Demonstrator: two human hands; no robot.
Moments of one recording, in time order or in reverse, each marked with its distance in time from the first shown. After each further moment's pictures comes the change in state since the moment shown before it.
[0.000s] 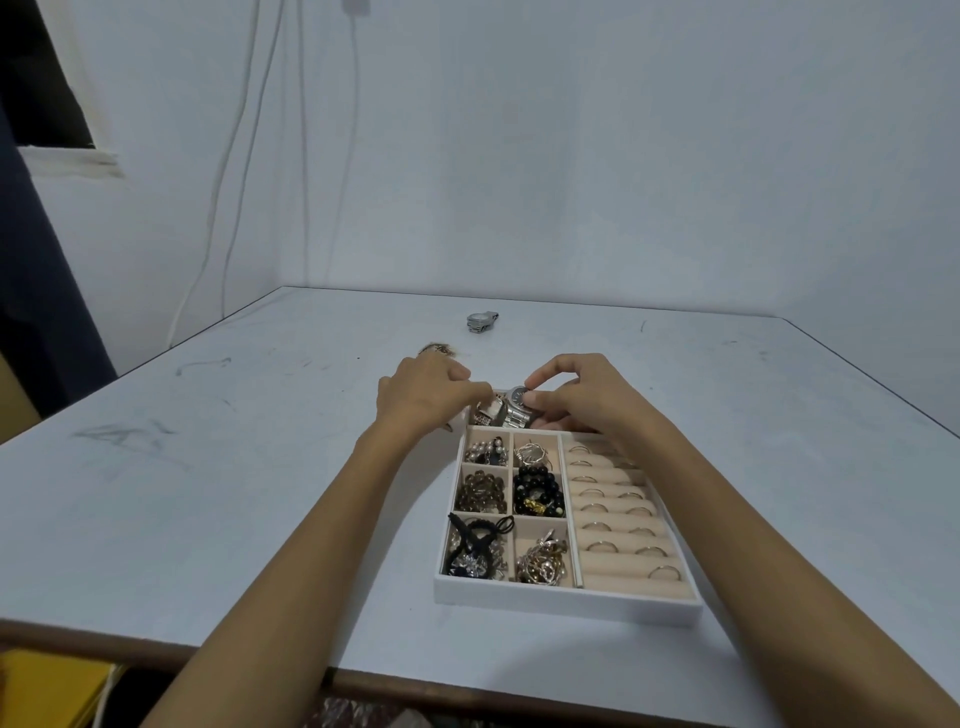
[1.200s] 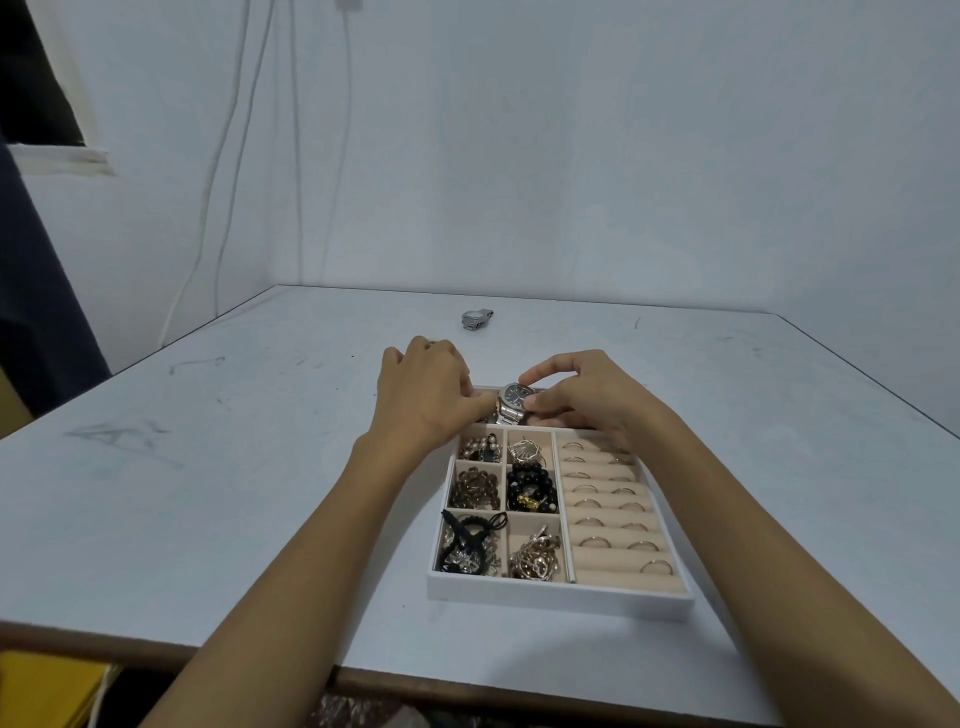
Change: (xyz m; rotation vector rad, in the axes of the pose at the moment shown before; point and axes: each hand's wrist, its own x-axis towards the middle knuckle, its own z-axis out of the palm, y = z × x) left_hand -0.012 0.004 0.004 0.379 0.206 0.317; right_hand -0.002 -0.002 -0.008 0.110 -0.090 0.049
